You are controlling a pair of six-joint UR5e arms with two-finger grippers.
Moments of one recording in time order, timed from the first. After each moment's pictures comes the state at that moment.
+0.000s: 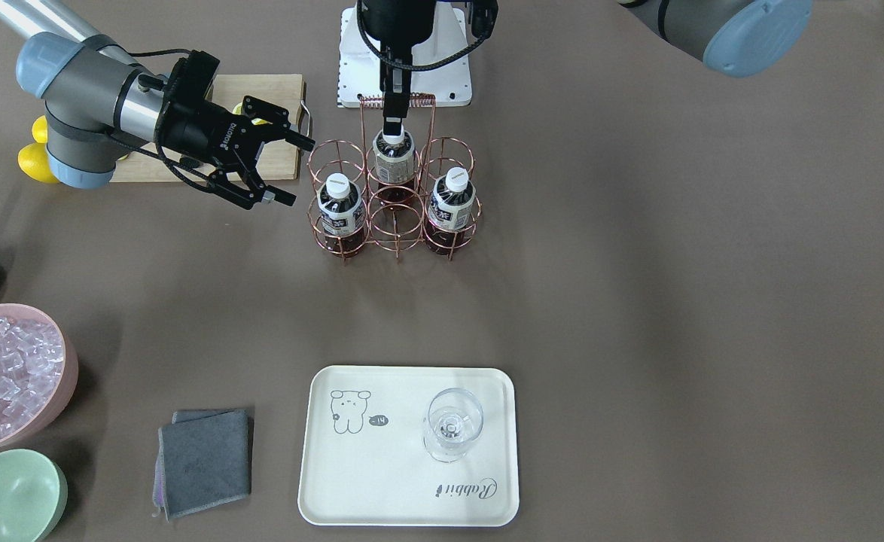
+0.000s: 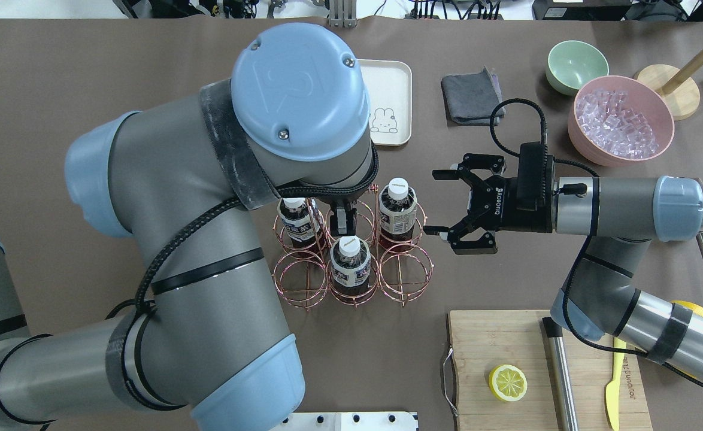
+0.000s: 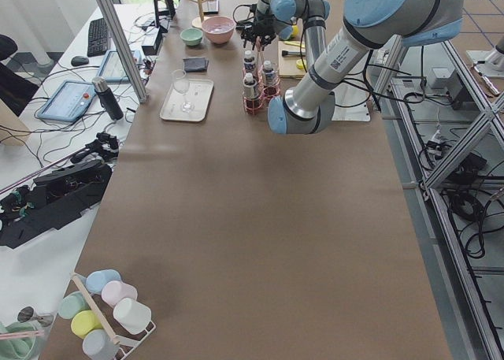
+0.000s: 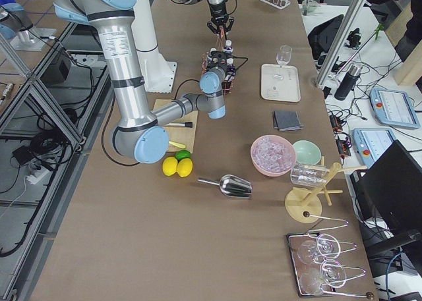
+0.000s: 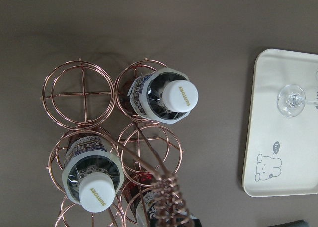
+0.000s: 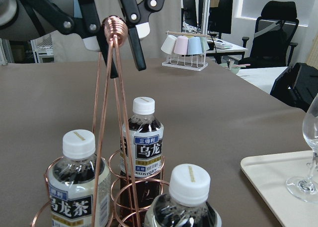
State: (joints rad) left arm -0.49 -2.57 -1.91 -1.14 -1.72 -2.83; right arm 0.63 -1.30 1.60 0.05 1.94 0.28
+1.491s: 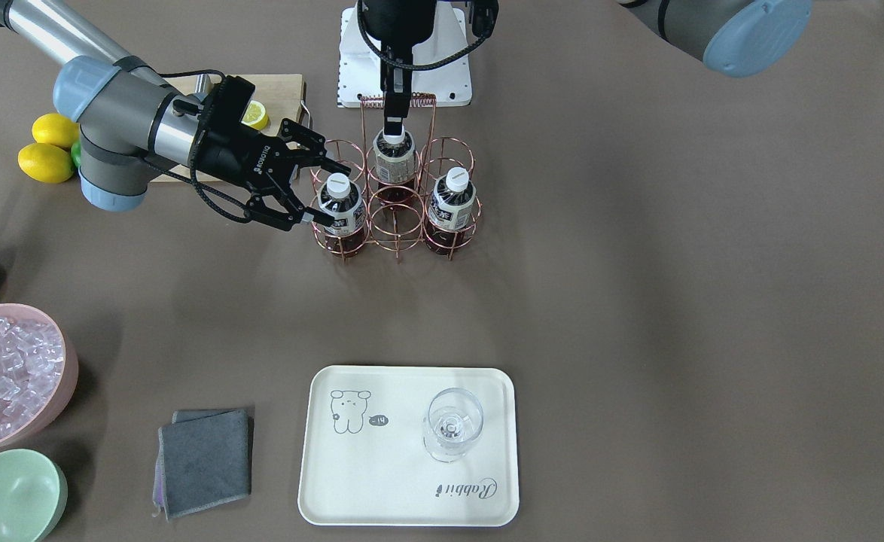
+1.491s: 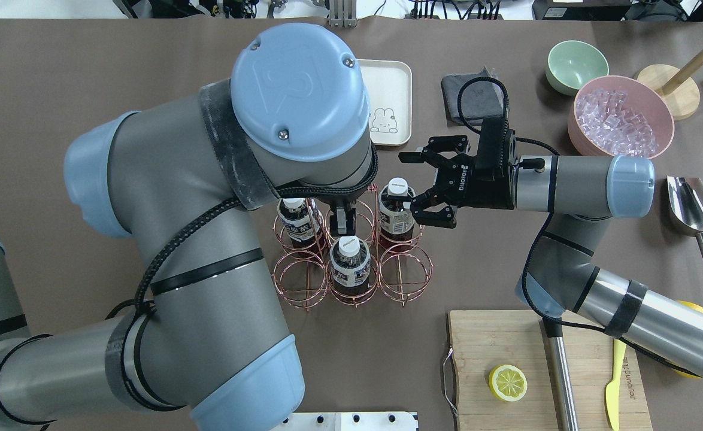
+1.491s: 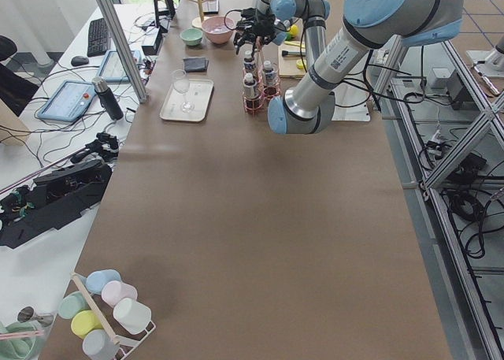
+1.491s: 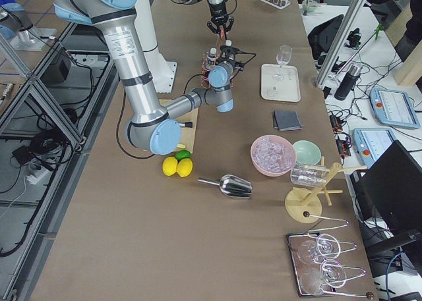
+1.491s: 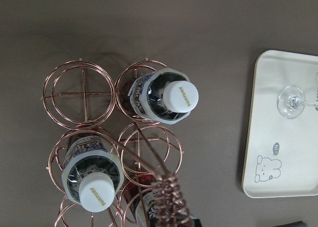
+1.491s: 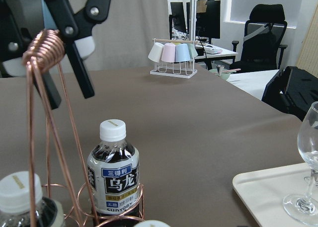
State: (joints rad) left arm -0.49 -2.57 -1.91 -1.14 -1.72 -2.84; right arm 0.64 -1.17 1.49 0.04 1.92 0.34
